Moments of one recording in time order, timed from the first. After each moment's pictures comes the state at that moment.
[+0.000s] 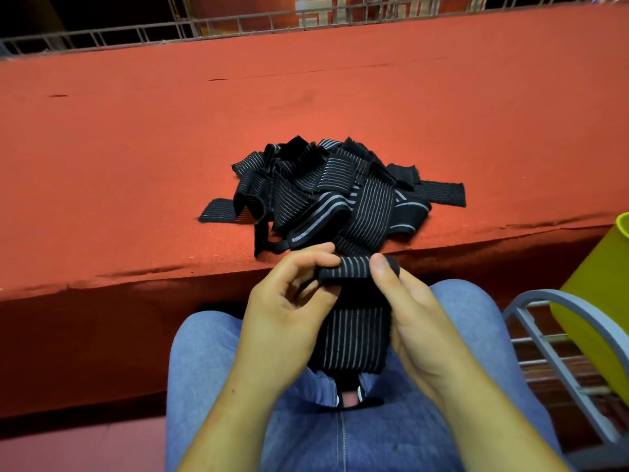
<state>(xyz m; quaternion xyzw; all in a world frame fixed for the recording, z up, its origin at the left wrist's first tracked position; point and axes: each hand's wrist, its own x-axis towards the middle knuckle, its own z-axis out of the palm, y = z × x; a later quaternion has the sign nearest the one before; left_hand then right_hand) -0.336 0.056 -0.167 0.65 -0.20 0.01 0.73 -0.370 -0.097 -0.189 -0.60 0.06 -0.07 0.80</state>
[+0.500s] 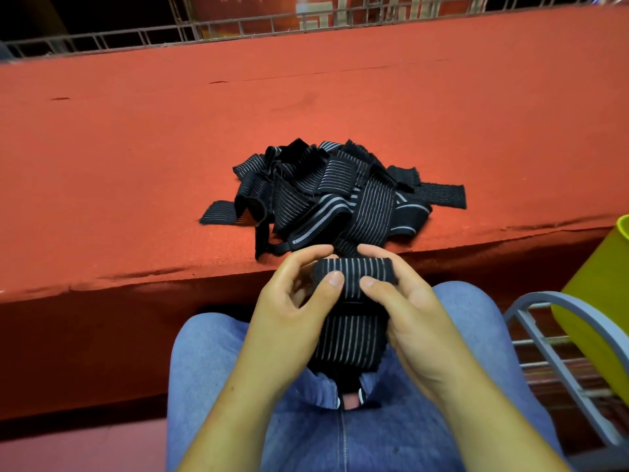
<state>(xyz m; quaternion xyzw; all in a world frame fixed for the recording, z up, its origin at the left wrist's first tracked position) -0.338 0.057 -0.159 0.70 -0.17 -0.04 0.70 -0.370 -0.098 -0.187 -0.60 0.06 -0.08 0.79</state>
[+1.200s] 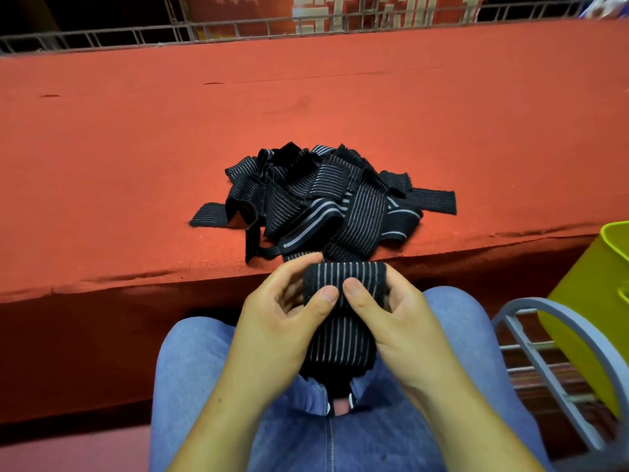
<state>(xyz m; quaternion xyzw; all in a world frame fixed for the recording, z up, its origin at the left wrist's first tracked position) -0.338 0.055 -0.164 0.70 -0.15 -0.03 0.70 -0.373 -0.098 -0.189 -0.65 0.05 -0.12 0.75</state>
